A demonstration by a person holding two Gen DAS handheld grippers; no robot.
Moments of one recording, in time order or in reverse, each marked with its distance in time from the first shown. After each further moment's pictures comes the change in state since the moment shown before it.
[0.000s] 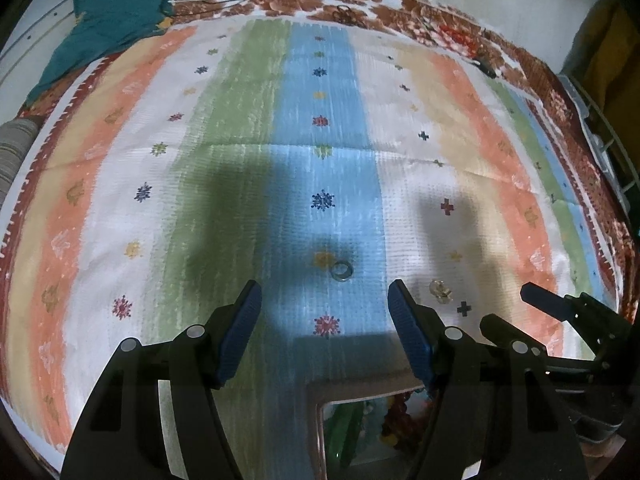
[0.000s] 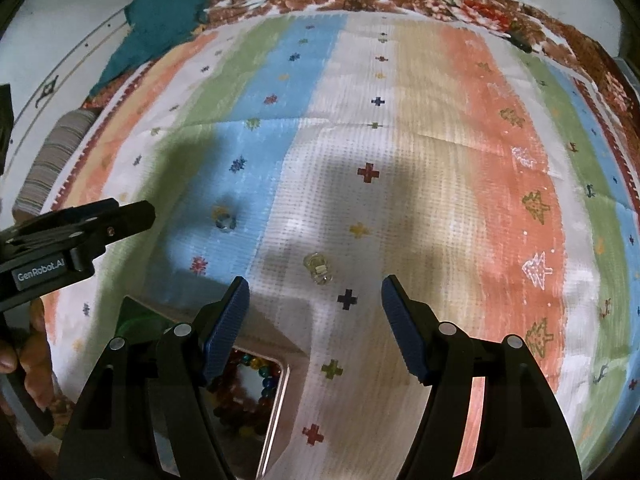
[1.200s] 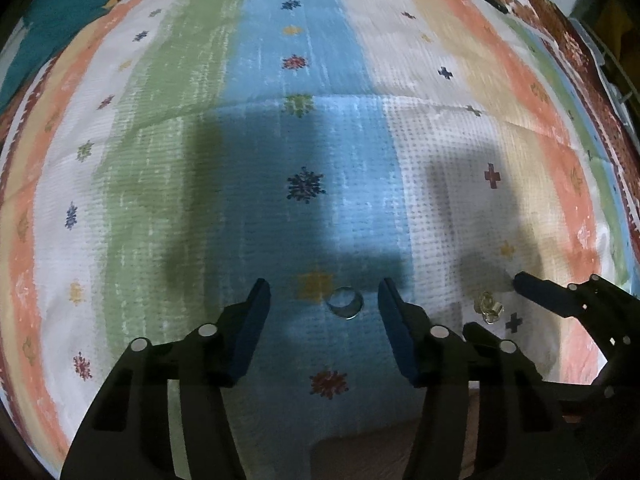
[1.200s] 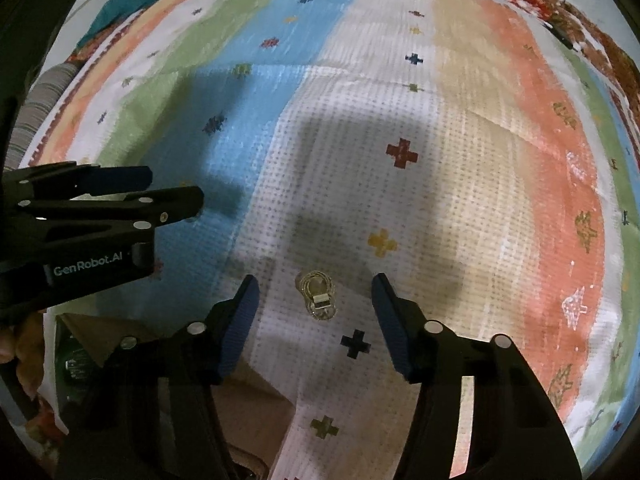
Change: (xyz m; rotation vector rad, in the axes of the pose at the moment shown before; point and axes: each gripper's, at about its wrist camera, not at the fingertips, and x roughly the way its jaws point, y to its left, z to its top) left arm 0.086 -0.014 0.027 0.103 0.194 0.027; right arm 0.071 0.007 0.018 -0.080 0.147 -0.031
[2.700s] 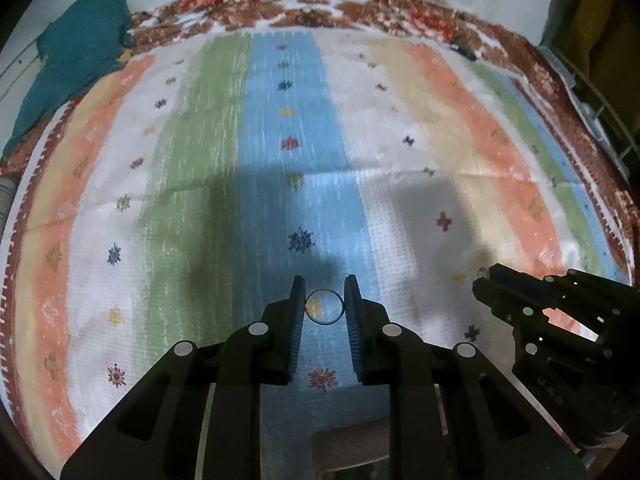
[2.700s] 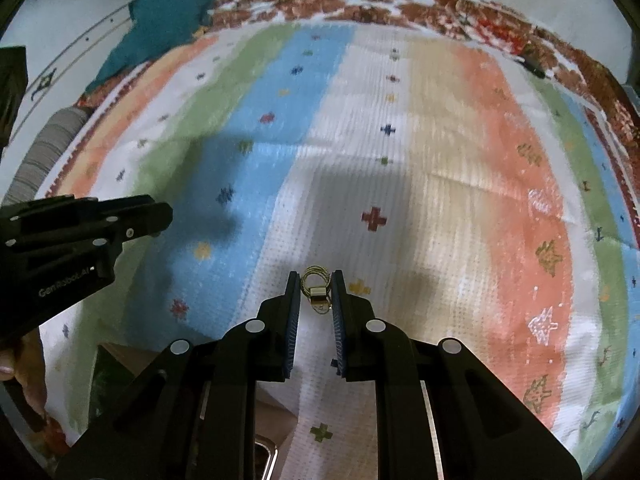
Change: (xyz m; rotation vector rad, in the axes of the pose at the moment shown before) left arm -0.068 -0.012 -0.006 0.031 -0.234 -0.016; right arm -0.057 -0.007 0.004 0.047 -0.227 -0.002
